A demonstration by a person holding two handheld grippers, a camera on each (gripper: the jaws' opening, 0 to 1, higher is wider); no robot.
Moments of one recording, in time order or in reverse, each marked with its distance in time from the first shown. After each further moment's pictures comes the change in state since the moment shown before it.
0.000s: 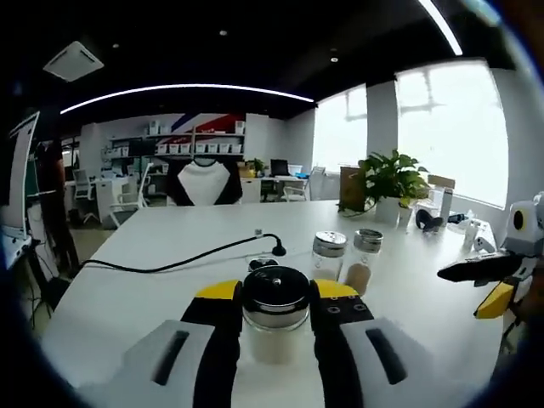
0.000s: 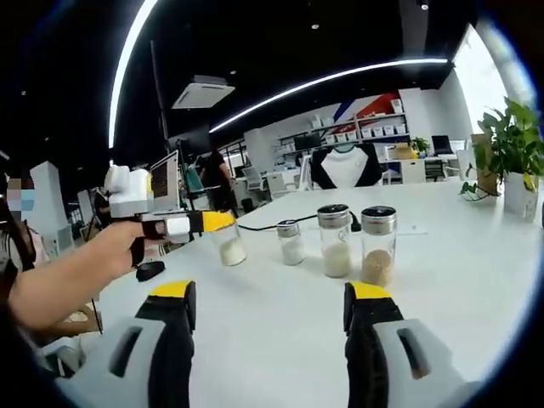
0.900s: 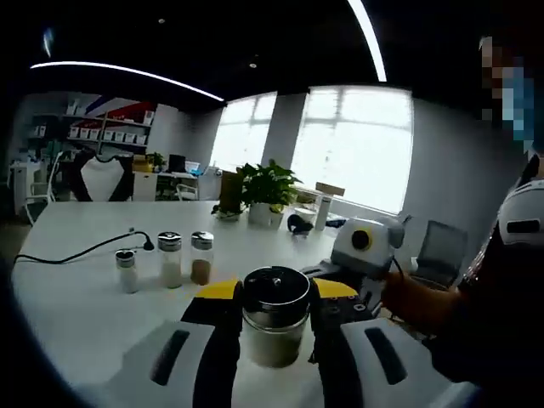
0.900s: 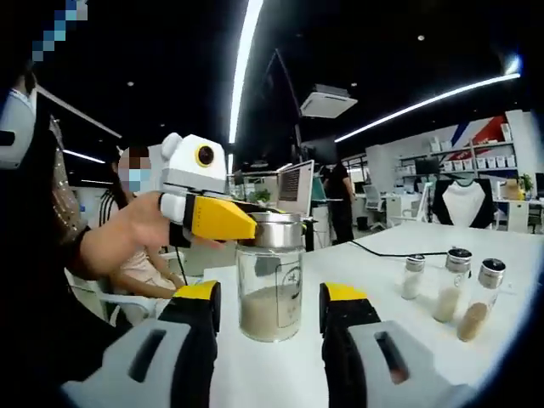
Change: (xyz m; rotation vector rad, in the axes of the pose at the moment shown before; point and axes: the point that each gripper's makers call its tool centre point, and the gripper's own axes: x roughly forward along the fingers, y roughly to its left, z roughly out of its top) left arm -0.136 -0.163 0.030 -0.055 0.022 -0.564; right arm -0.049 0.130 0.012 -0.221 -0.072 0.709
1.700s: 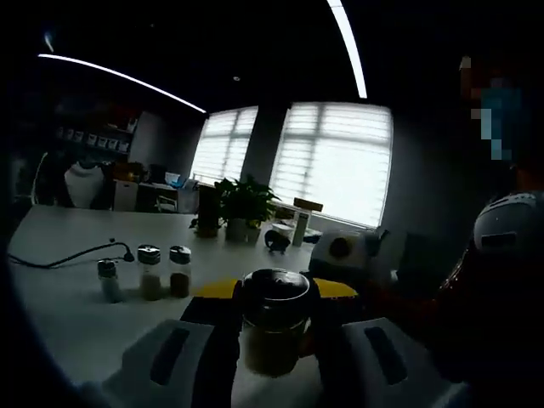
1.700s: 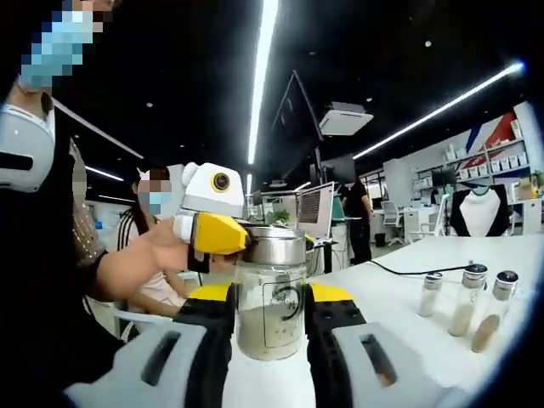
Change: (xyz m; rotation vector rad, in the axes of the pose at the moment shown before) left arm -0.010 -0.007 0.017 -0.022 -0.096 -0.072; right arm 0.007 0.010 0.027 0.016 -0.074 -0.046
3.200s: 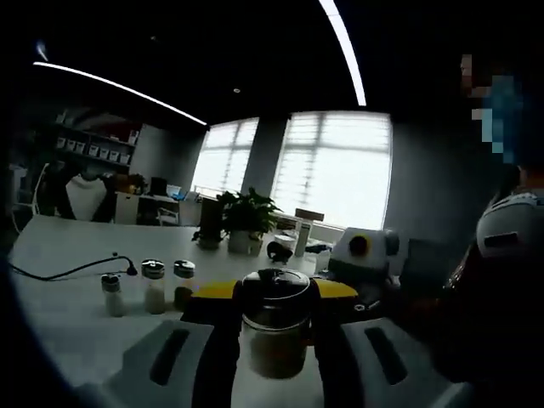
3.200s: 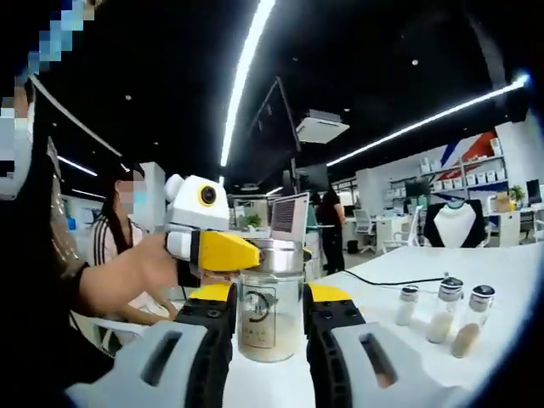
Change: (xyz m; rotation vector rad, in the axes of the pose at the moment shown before) left arm -0.002 -0.012 0.016 0.024 -0.045 -0.081; right arm -0.006 0.003 0.027 0.016 -0.070 -0.006
